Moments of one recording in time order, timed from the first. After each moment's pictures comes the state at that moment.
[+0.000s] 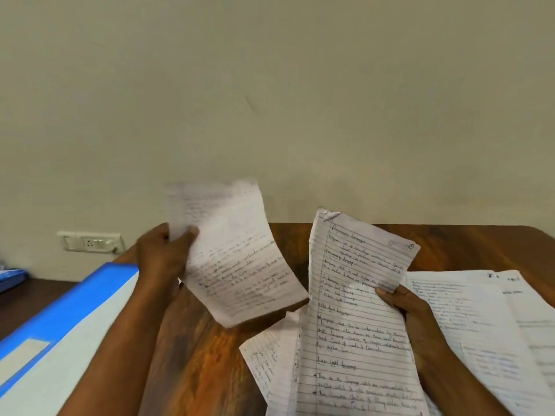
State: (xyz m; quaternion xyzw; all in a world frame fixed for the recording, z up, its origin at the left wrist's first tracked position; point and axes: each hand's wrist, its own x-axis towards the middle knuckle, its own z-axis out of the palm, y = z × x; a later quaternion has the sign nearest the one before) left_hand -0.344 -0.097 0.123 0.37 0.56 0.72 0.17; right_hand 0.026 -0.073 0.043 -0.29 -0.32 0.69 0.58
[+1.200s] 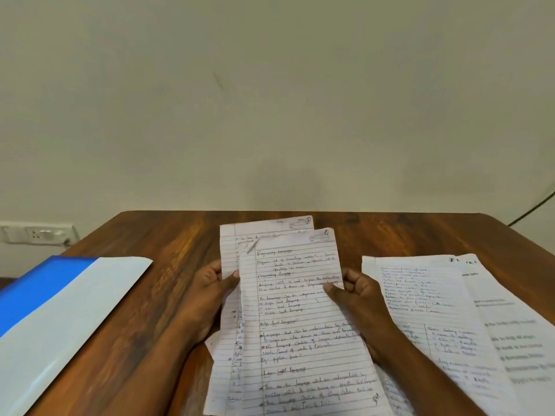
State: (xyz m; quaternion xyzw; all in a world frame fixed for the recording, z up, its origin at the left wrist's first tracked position) left_hand -0.260 -0.077 0.028 0.45 0.43 0.59 0.51; right_hand 0.020 -0.054 0.014 -0.39 -0.50 0.55 0.54
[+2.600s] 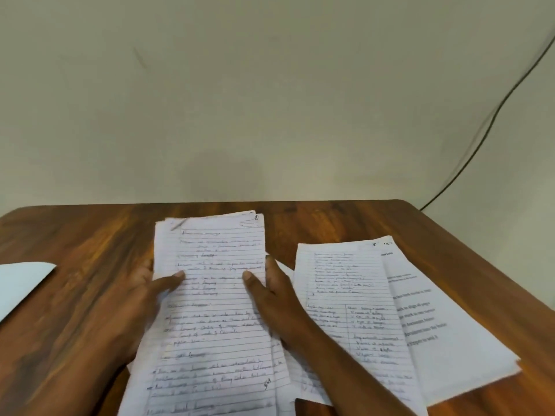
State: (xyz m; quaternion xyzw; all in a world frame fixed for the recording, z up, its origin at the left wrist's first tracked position) left_hand -0.219 -0.102 0.057 0.43 0.53 0.53 0.50; right_hand 0.006 -0.070 0.013 -0.44 -0.64 0.42 0.47
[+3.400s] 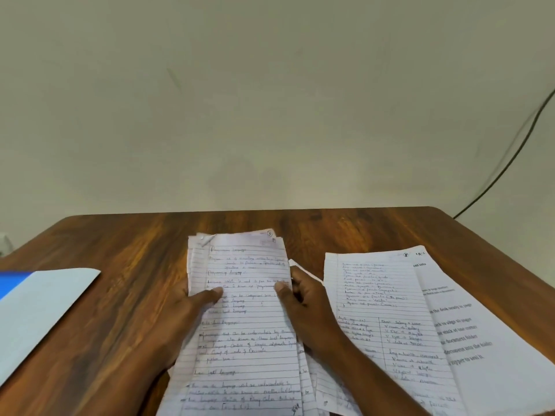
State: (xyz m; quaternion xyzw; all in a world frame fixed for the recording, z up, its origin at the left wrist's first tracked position) left_hand -0.213 -0.106 0.054 0.45 0.56 0.50 0.48; right_hand 0.004 -0.073 0.015 -0.41 -0.63 0.43 0.50
